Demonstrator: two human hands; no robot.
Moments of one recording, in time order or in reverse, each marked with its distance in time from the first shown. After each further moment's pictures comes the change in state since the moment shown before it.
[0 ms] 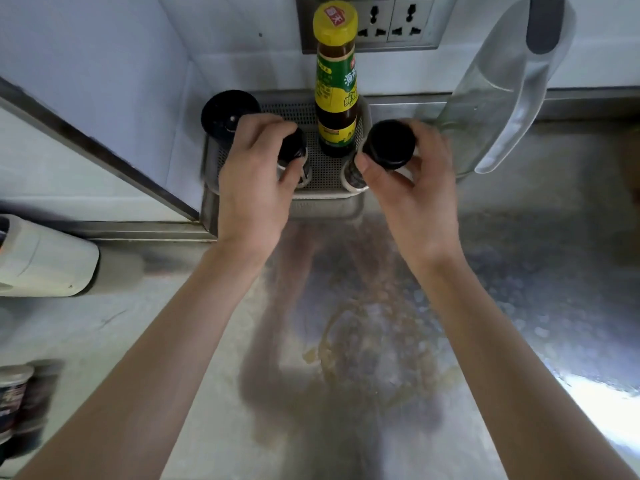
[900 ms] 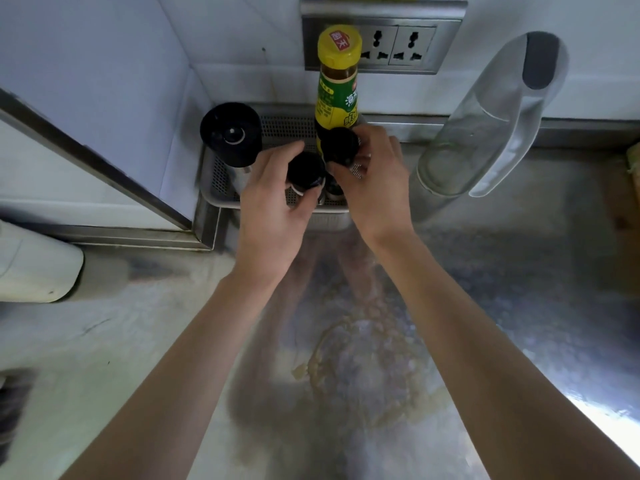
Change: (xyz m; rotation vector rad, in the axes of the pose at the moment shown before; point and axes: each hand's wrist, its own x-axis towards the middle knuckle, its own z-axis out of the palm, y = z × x) left_hand -0.012 0.004 0.022 -0.277 -0.013 -0.128; right_hand 0.044 0.021 0.038 -0.322 -0.059 -0.049
